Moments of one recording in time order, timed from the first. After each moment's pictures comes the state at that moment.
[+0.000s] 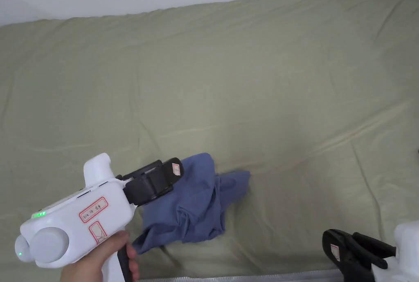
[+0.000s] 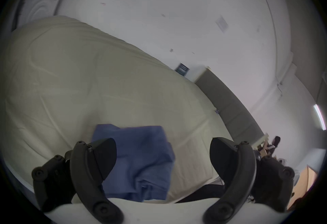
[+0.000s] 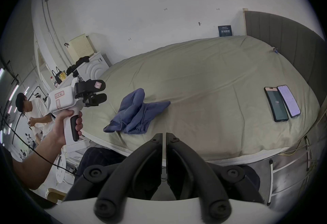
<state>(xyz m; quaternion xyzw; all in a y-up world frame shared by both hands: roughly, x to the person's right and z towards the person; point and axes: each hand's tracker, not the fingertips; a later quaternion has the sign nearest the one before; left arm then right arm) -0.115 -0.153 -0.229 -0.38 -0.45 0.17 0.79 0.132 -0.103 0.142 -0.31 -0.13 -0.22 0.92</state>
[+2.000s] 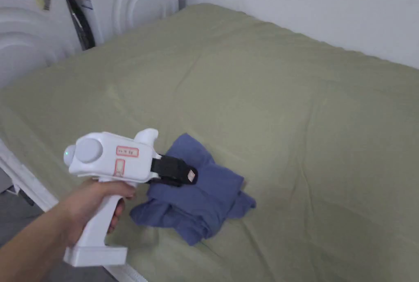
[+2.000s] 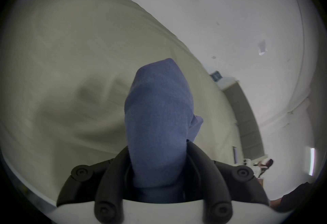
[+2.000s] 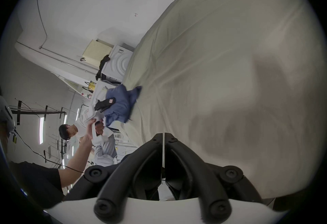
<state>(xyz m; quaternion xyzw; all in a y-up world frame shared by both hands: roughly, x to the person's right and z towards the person) -0.360 -0.196 -0.477 -0.49 -0.35 0.18 0.78 0.181 -0.246 -0.020 -0.35 0.08 -0.46 0.81</state>
